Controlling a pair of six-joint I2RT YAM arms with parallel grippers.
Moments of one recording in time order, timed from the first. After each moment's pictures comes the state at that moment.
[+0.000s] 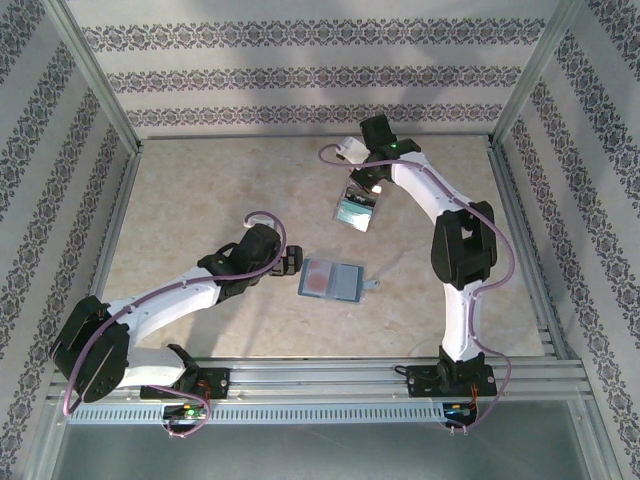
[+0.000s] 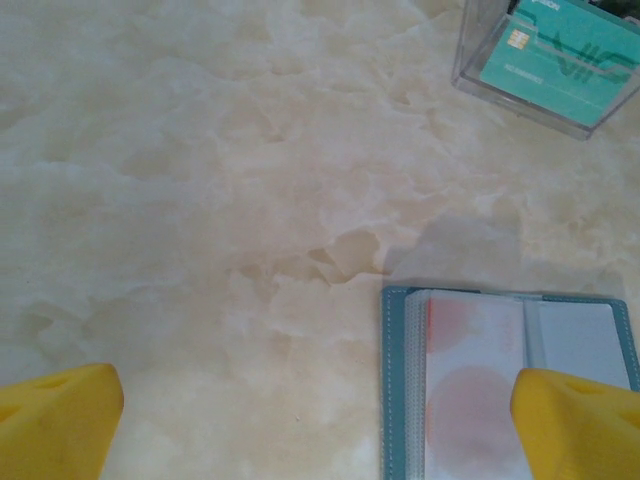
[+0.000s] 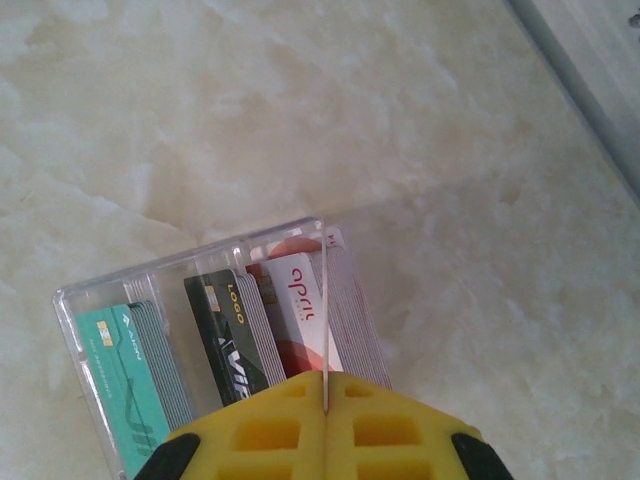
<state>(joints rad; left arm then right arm) -0.67 1.29 0.75 -0.28 -0.23 -0.58 0.33 2.09 1.85 -0.75 -0.02 -0.56</state>
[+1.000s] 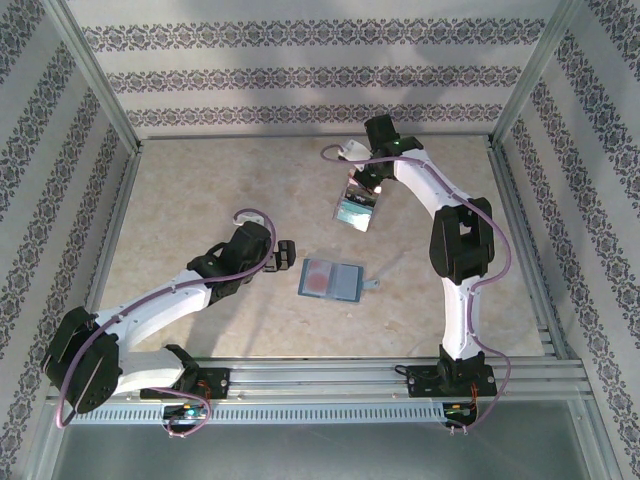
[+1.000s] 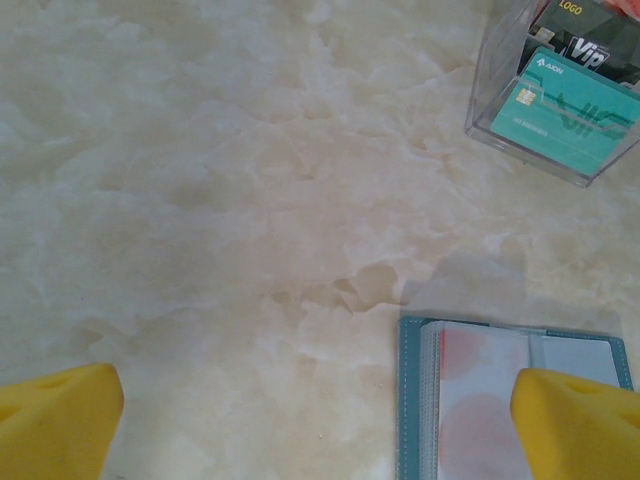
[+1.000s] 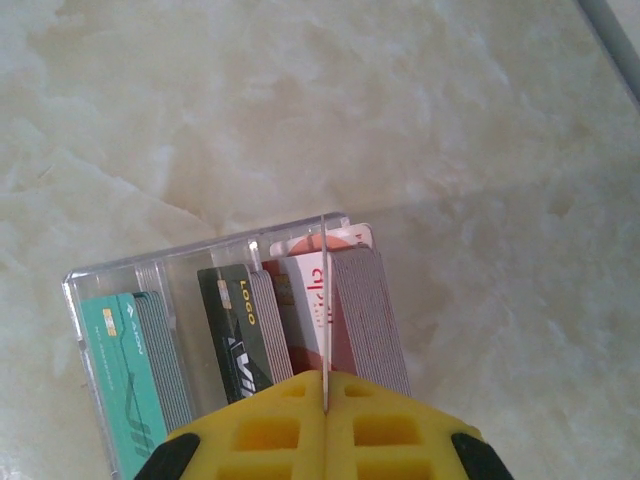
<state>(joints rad) -0.63 1.22 0.73 -0.28 -0.24 -0.58 0.29 2.14 1.88 -0.79 -0.12 -0.63</state>
